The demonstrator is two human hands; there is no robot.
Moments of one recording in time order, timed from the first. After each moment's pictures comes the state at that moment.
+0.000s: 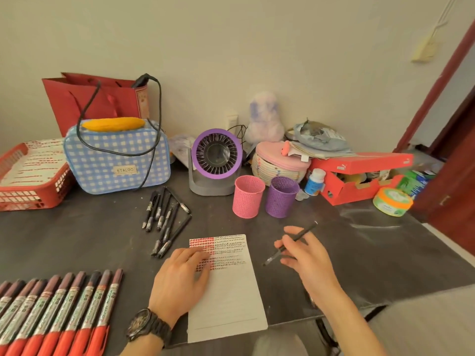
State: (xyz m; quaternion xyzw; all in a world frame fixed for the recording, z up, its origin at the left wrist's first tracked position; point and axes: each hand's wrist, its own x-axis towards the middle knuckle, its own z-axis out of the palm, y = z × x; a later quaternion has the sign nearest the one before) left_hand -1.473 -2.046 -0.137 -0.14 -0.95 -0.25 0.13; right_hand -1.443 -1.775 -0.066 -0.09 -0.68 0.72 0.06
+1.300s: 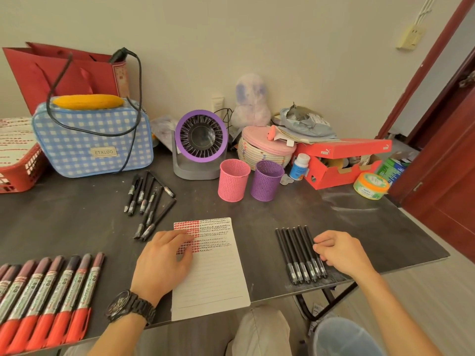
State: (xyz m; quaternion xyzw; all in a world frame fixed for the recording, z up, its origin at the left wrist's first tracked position) left_hand -1.474 -2.048 -0.134 -0.12 -0.95 -0.27 0.12; right_hand -1.433 -1.652 -0.075 -0.21 -0.93 0.30 -0.02
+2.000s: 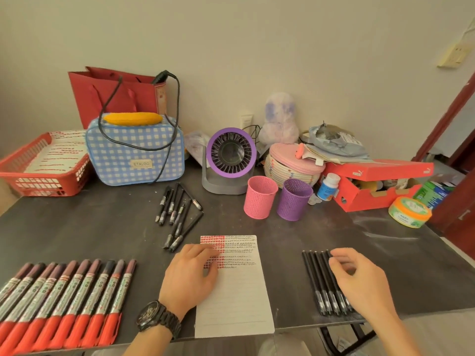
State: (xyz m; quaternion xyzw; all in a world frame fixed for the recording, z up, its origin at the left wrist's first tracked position) left_hand -1.473 -2.052 -0.133 -0.12 -0.95 -0.26 0.11; right_hand -1.431 -1.704 -0.075 -0.13 -0.93 0.32 0.14
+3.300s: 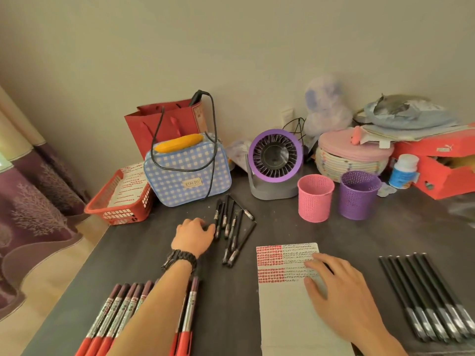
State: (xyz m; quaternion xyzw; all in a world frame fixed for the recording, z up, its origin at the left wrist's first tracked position) left_hand -1.592 -2.160 -0.090 0.16 -0.97 -0.19 -0.01; right_hand -1.461 -1.838 -0.143 0.05 -0.96 0.22 0.14
